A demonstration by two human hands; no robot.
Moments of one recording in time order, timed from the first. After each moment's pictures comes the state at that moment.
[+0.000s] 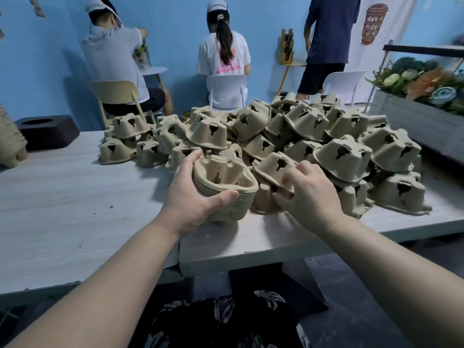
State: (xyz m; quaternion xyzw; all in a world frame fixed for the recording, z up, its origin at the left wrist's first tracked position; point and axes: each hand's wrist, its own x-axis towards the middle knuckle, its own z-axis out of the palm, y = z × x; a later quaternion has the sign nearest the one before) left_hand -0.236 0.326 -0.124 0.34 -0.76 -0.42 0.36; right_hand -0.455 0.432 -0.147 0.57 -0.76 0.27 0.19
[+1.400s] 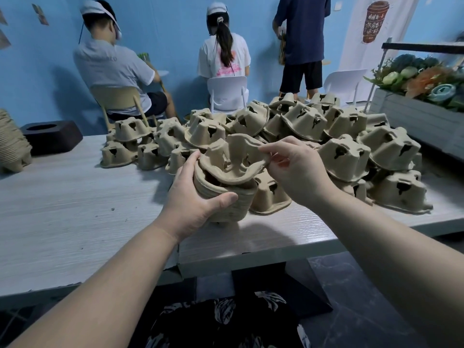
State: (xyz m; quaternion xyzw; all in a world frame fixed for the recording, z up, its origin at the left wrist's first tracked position) left_hand -0.239 0.325 -0.126 0.35 -0.78 -0.39 0.35; right_hand -0.441 0.417 -0.099 0.59 -0.65 0.48 0.07
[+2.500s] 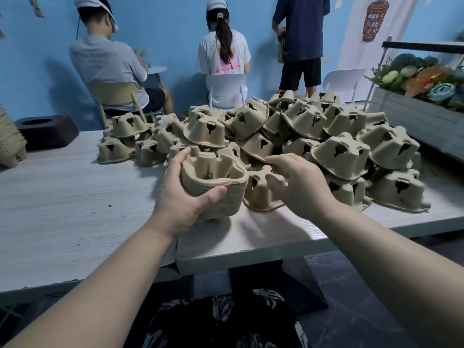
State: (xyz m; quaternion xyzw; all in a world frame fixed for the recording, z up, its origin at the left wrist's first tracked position) left_hand -0.230 0.326 -0.132 0.33 -0.74 -0.43 0.41; right_hand -0.447 0.425 -0.126 0.60 -0.70 0.38 0.12
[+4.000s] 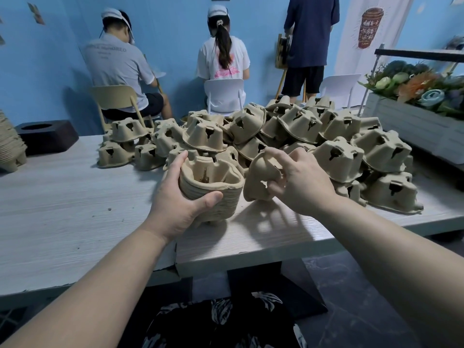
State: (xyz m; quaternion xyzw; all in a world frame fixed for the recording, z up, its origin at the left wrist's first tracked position) left_hand -0.225 0.320 -0.131 0.35 -0.75 -0.40 0.39; right_hand -0.453 0.427 -0.112 0.55 -0.80 0.22 0.08
